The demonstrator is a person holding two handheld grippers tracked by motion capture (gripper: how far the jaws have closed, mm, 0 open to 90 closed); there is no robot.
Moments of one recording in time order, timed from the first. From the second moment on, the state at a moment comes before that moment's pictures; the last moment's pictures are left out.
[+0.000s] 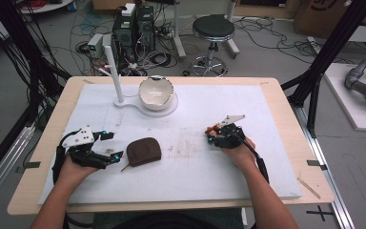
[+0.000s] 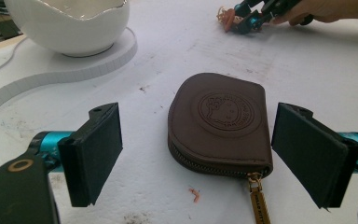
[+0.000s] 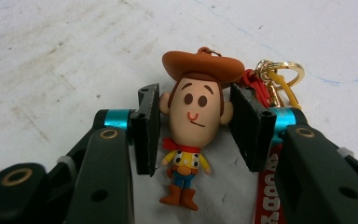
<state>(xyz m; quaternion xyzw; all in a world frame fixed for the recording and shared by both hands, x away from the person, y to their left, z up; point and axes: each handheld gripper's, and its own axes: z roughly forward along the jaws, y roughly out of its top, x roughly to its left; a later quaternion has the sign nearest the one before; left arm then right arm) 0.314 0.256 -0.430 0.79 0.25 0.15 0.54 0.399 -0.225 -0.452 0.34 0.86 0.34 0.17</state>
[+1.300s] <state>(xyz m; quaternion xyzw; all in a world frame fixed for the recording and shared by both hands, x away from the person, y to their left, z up) 0.317 0.261 -0.429 0.79 0.25 0.15 0.54 0.402 -0.171 -0.305 0.23 0.83 0.50 0.13</state>
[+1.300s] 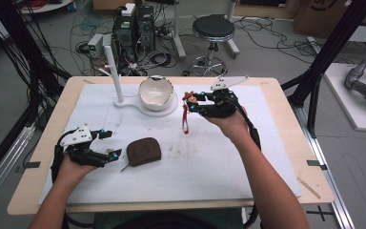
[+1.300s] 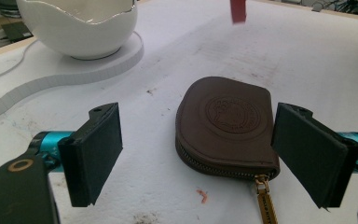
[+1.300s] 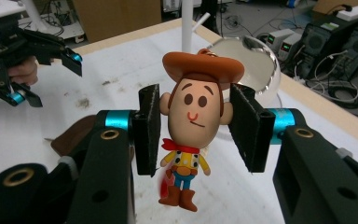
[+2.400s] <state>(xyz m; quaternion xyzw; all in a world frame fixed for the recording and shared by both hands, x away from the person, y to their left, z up) 0.318 0.264 -0.429 0.78 0.25 0.15 0.54 0.464 -0.059 -0.225 0.10 0.86 0.50 0.09</state>
